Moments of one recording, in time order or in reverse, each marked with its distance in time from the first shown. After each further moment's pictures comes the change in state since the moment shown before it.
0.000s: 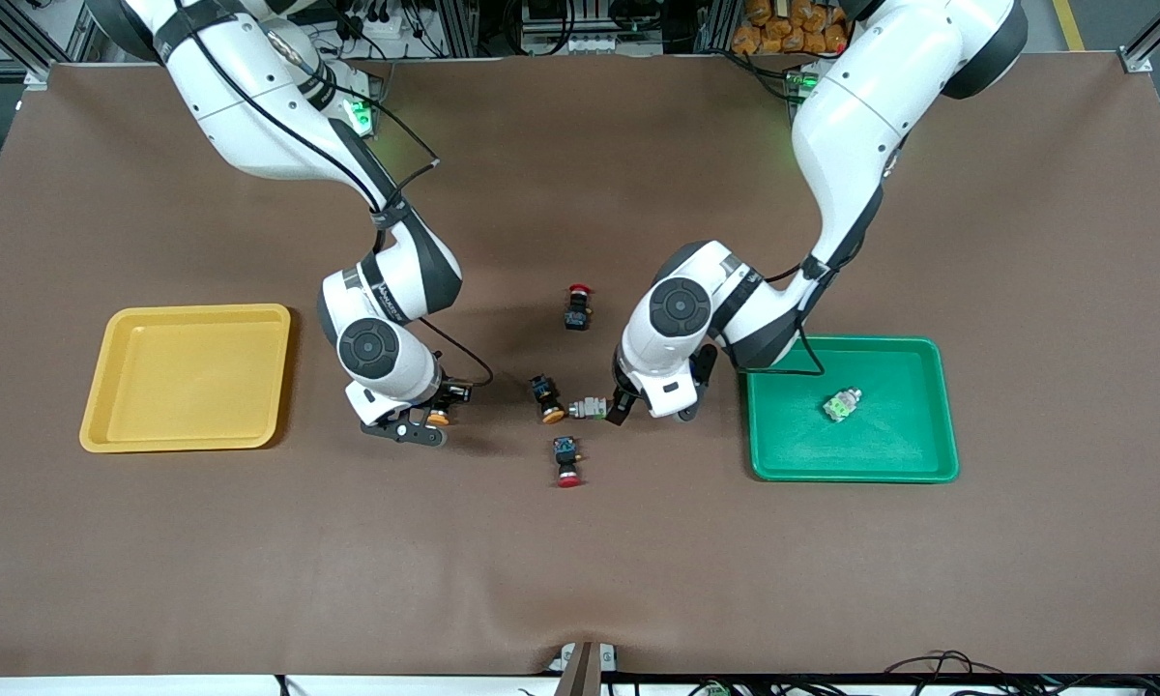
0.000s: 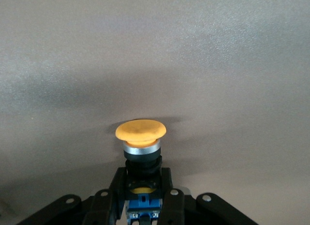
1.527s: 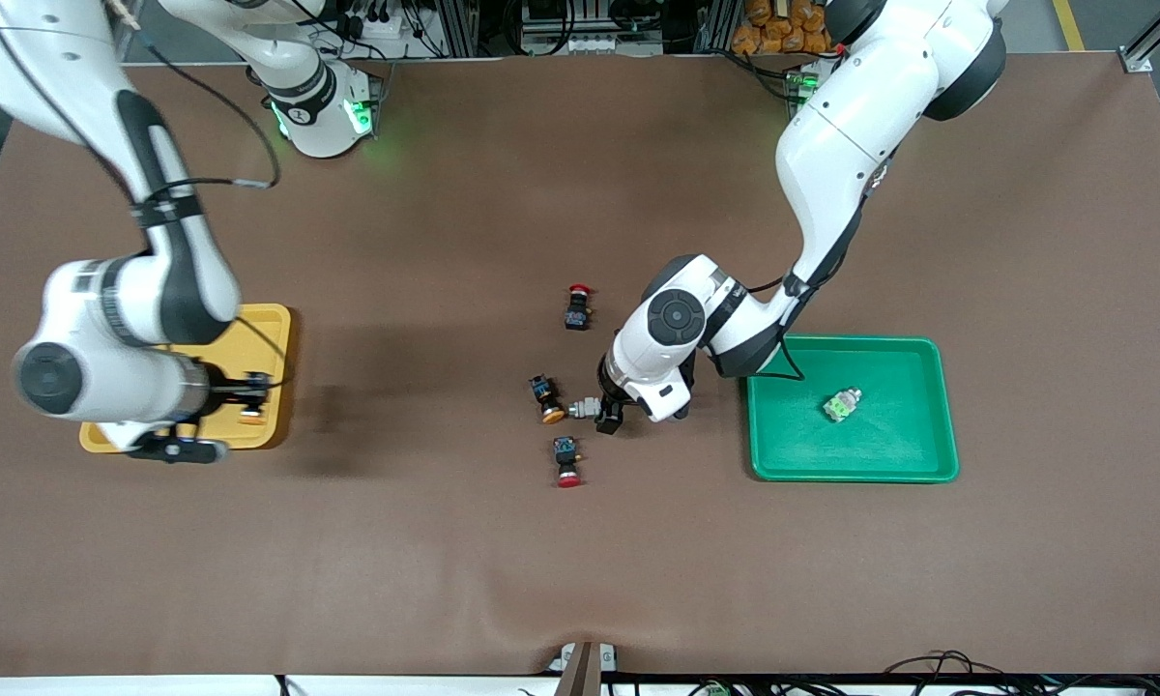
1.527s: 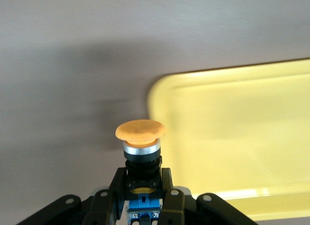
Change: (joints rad) left arm -0.015 0.078 0.001 0.020 -0.047 0.109 -0.141; right arm -0.447 -0.193 -0.031 0.012 -0.011 -0.350 -0.569
